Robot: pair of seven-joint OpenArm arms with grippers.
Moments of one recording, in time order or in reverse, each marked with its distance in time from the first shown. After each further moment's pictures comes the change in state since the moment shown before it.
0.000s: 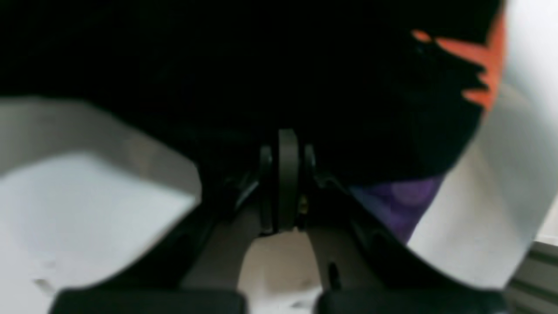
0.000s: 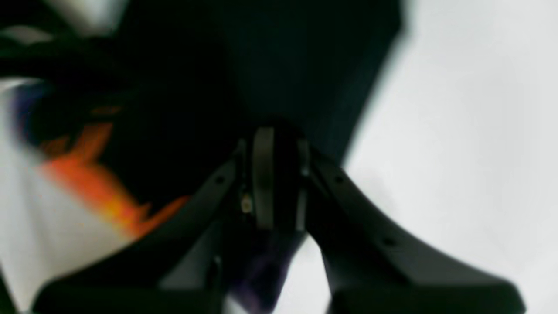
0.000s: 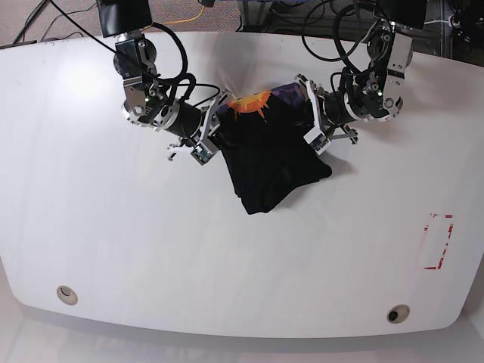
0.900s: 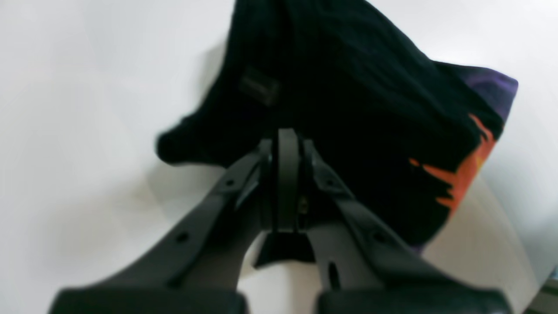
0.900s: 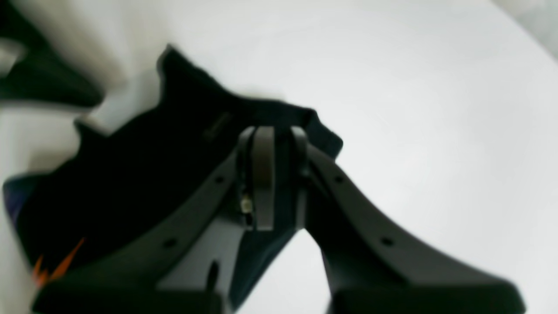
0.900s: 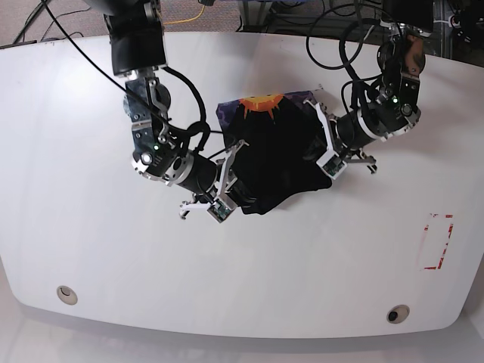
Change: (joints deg) left arm -0.2 0.1 -3.9 13.4 1.5 0.8 1.5; right arm 16.0 -5.8 0.0 0.1 -0.1 0.3 -8.2
